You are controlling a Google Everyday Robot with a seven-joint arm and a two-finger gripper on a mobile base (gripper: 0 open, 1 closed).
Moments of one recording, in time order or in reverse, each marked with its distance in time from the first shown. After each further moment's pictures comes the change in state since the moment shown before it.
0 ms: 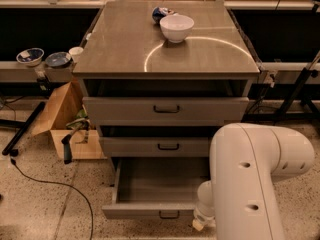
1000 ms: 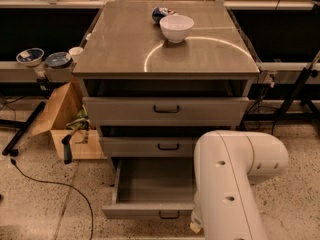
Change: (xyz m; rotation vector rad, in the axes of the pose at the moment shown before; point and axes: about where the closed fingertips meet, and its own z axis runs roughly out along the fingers) arm -0.003 -0.013 0.057 0.017 0.004 0.060
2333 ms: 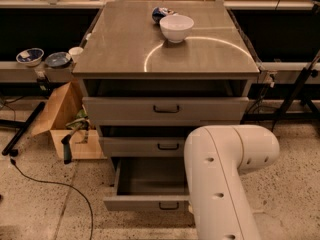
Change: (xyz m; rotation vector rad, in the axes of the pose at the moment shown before) arm -0.044 -0.048 -0.026 0.085 0.006 -0.016
